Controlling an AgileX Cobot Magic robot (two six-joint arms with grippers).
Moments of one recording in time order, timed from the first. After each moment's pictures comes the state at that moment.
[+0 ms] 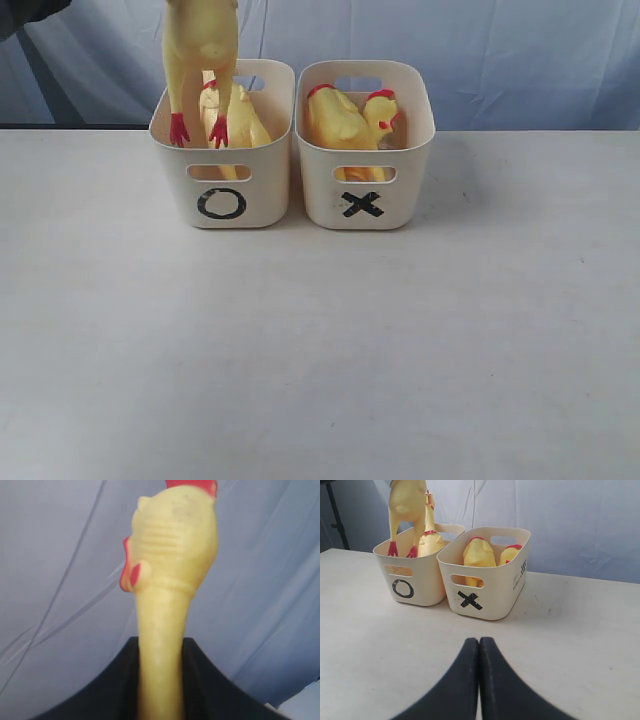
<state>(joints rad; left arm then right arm) -0.07 2.41 -2.33 -1.73 0.65 1.26 0.56 0.09 -0.36 -0.24 0.59 0.29</state>
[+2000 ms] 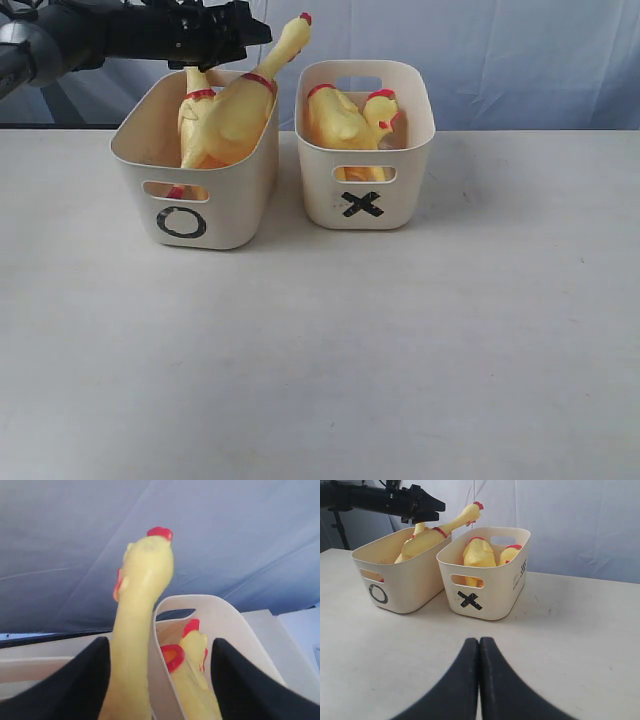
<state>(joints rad) -0.12 2.50 -2.30 -1.23 0.72 0.67 0.56 0.09 -0.36 -0.24 0.59 0.29</state>
